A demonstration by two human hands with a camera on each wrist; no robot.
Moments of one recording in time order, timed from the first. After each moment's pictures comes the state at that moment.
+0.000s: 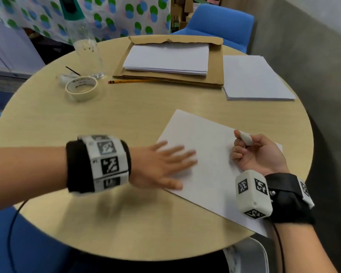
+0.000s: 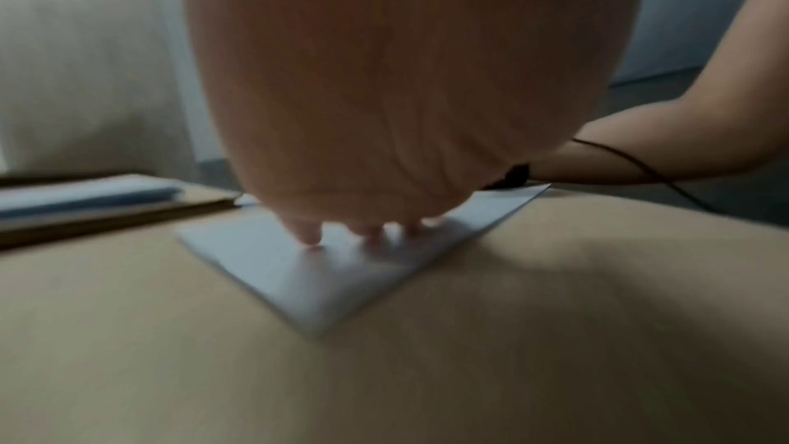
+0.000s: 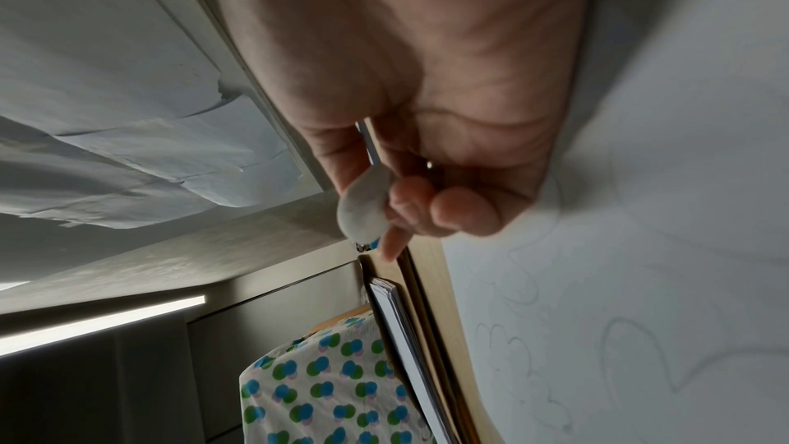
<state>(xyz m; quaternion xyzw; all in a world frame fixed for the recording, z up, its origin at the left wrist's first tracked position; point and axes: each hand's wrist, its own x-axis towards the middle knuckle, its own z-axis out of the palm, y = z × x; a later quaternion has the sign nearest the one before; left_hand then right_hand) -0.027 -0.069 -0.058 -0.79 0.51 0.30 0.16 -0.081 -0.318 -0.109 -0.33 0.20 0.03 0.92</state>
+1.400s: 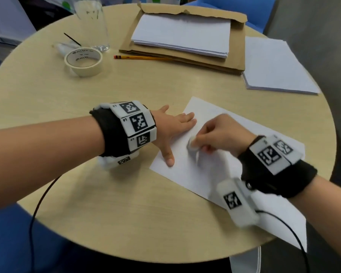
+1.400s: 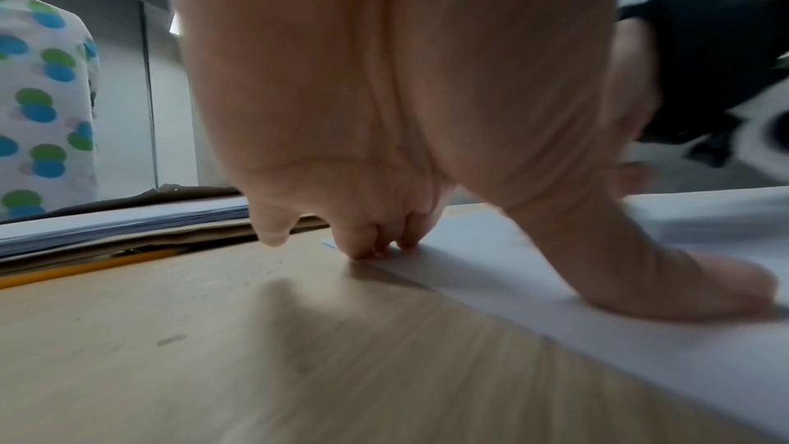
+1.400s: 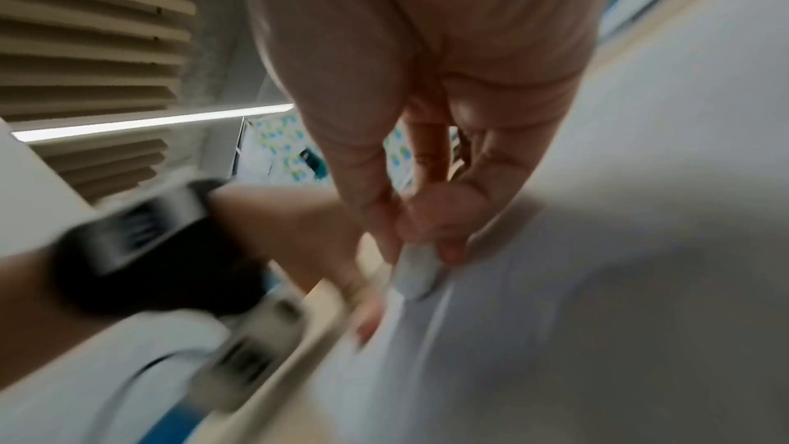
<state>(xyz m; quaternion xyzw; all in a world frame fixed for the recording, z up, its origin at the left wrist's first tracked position) 0.042 -0.078 -0.076 -0.83 0.45 0.29 0.14 -0.028 -0.218 -0.072 -0.88 0.16 0.18 0.42</state>
